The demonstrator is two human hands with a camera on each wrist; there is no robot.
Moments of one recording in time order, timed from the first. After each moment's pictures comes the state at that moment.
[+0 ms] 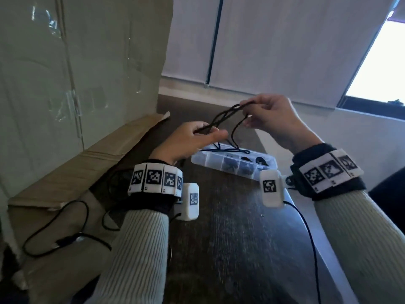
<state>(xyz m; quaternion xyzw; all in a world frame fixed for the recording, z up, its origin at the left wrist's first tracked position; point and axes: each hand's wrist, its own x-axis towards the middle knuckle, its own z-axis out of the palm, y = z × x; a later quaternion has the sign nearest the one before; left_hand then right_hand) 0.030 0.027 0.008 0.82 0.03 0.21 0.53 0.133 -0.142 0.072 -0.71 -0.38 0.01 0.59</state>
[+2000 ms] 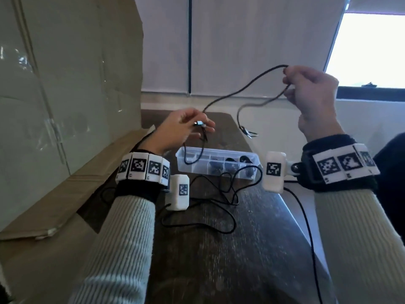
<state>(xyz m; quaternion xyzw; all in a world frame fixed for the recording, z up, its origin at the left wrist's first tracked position) 0.053 0.010 0.045 0.79 -0.10 0.21 0.57 0.136 -0.224 0.111 -0.61 -0.18 -0.21 0.74</state>
